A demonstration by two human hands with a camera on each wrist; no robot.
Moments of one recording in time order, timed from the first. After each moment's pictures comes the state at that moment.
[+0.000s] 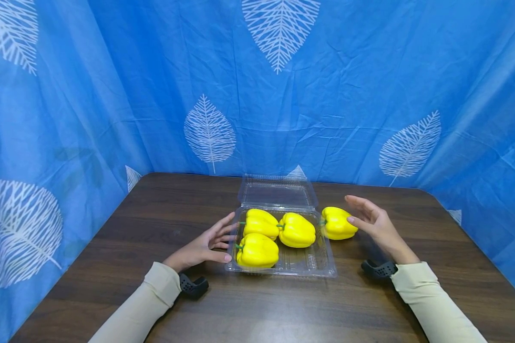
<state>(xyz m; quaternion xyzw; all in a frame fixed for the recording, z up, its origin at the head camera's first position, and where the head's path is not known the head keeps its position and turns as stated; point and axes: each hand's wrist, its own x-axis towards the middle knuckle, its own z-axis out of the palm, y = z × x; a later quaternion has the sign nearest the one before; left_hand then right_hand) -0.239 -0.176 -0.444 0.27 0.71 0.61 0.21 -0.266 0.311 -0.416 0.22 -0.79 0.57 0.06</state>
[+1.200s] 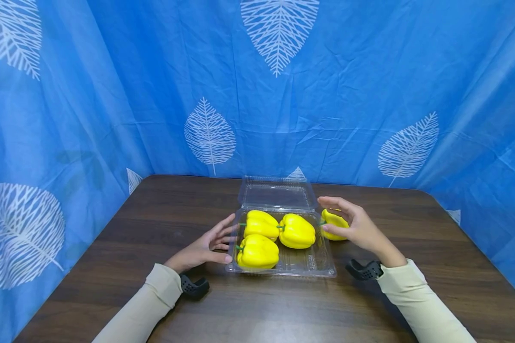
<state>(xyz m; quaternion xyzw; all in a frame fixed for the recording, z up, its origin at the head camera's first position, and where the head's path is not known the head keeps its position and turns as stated) -0.238 -0.175 -0.443 0.26 0.71 0.62 0.21 -0.253 0.255 -0.383 0.33 -0.81 0.49 0.07</state>
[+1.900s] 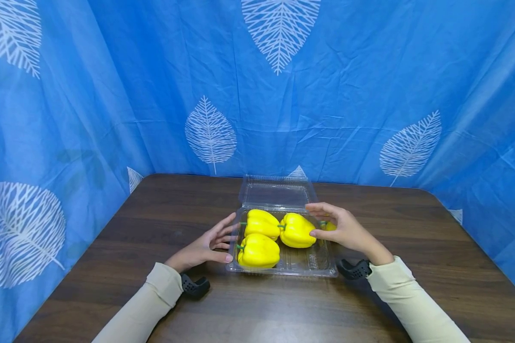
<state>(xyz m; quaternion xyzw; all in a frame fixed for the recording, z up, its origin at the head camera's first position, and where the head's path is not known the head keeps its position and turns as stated) -0.238 -0.175 -0.442 0.26 0.71 0.62 0.21 -0.254 0.232 -0.383 0.32 -0.84 0.43 0.00</state>
